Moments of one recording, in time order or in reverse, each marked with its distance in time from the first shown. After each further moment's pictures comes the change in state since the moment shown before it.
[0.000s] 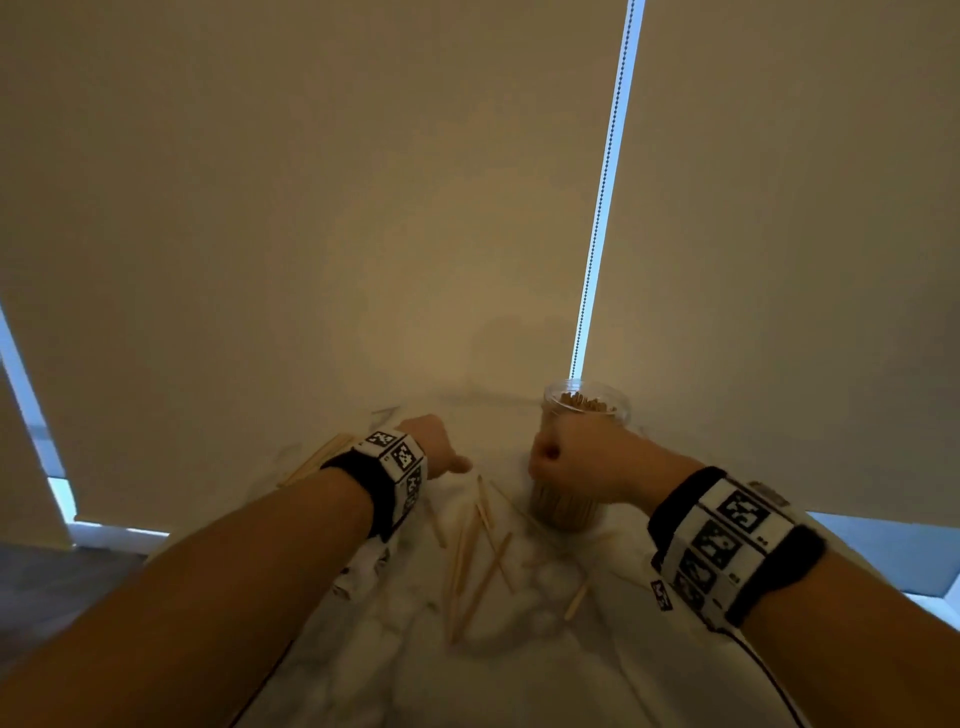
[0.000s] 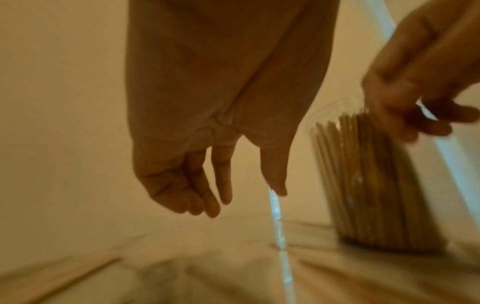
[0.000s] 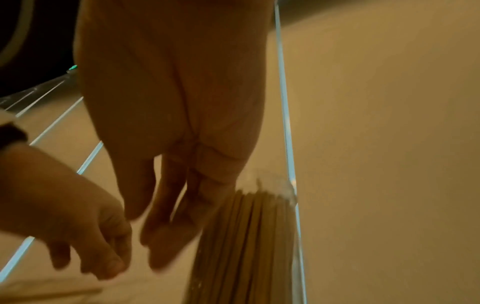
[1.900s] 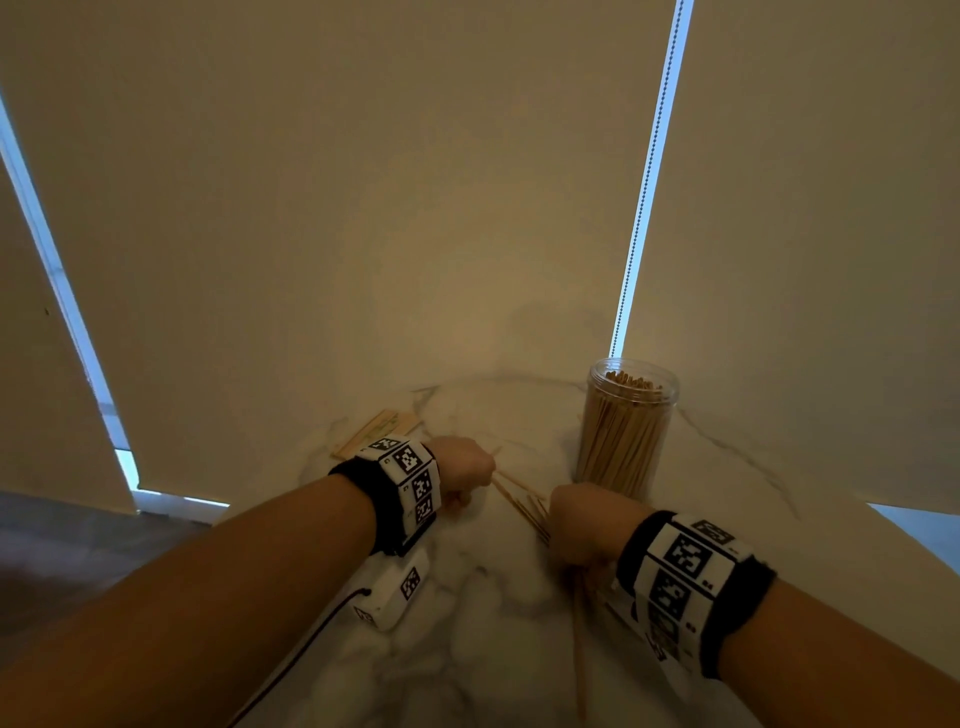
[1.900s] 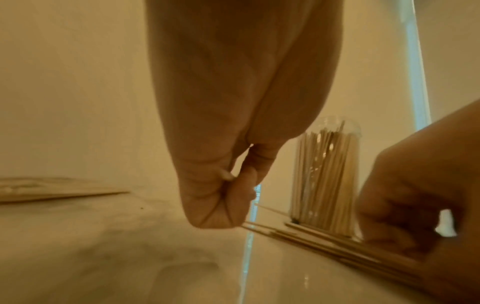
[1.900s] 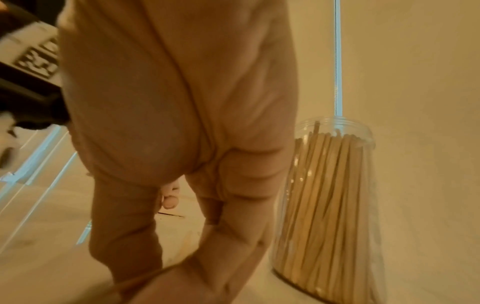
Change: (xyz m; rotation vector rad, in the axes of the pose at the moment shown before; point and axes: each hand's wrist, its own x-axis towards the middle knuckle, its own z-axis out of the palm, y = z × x) left_hand -0.041 -0.021 0.022 -0.413 -0.278 -0.125; right_hand -0.017 -0.057 0.064 -0.154 -0.403 0.190
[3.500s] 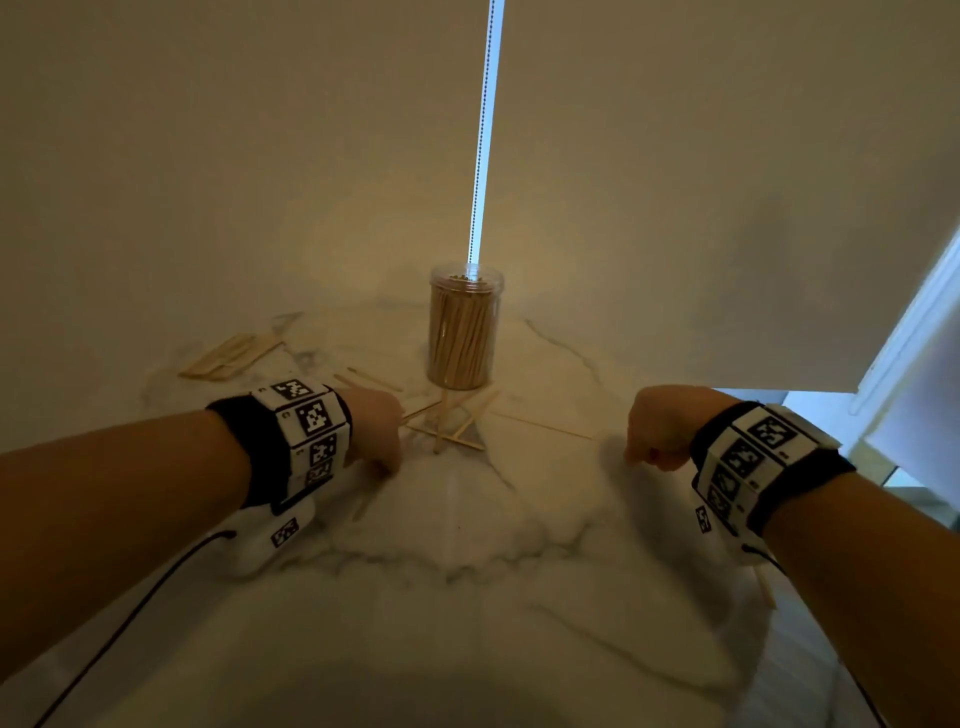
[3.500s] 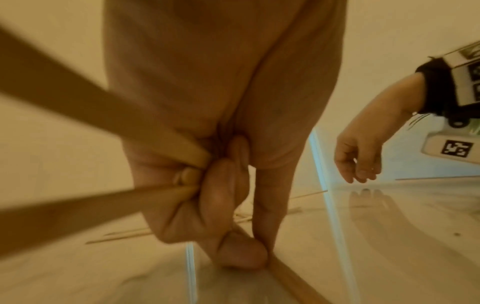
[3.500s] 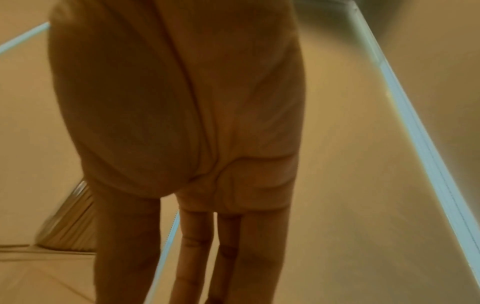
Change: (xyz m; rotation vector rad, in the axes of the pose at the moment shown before) left_hand -0.134 0.054 0.082 0.922 -0.060 0.089; right_hand -0.139 0.176 0.047 0.207 0.091 0.508
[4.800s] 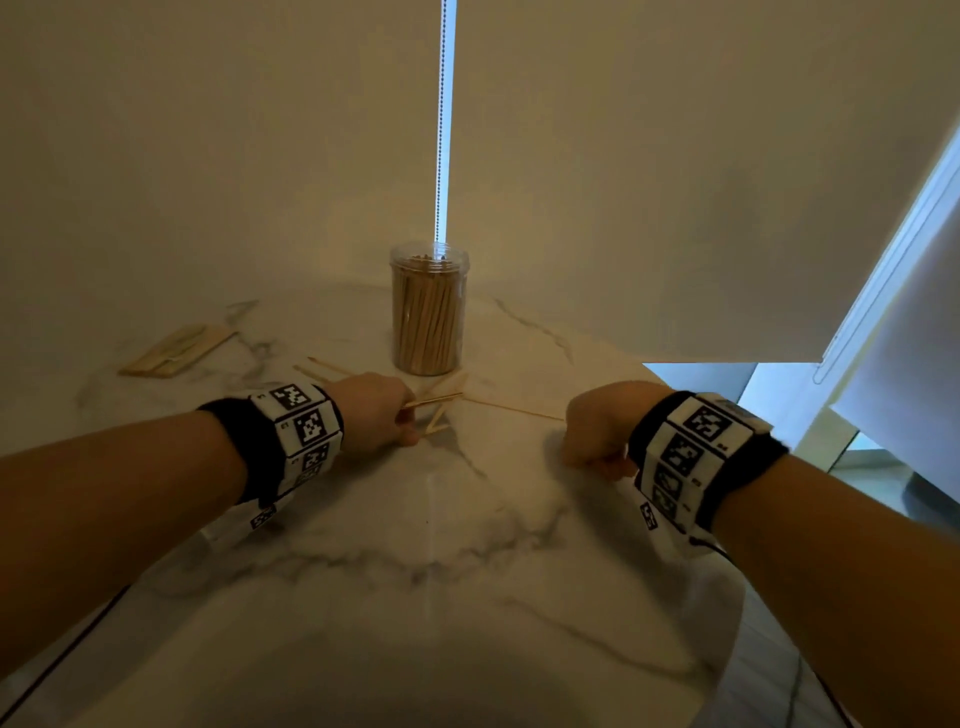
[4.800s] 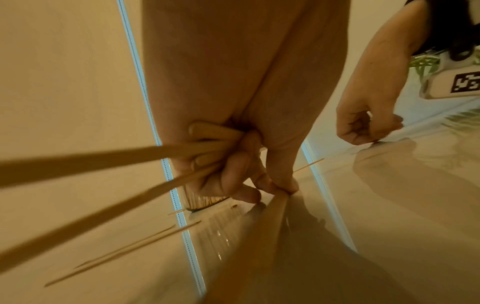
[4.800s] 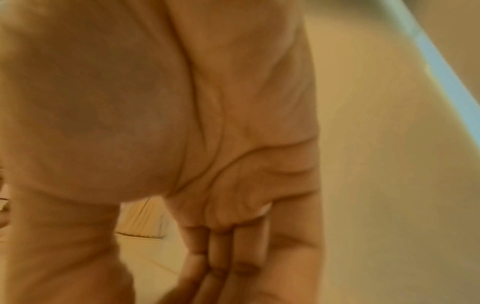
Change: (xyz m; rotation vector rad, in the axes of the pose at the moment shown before) left_hand 0.061 0.015 0.017 -0.173 0.247 0.259; right_hand -0.009 -0.026 0.016 -0.032 -0.192 -0.021
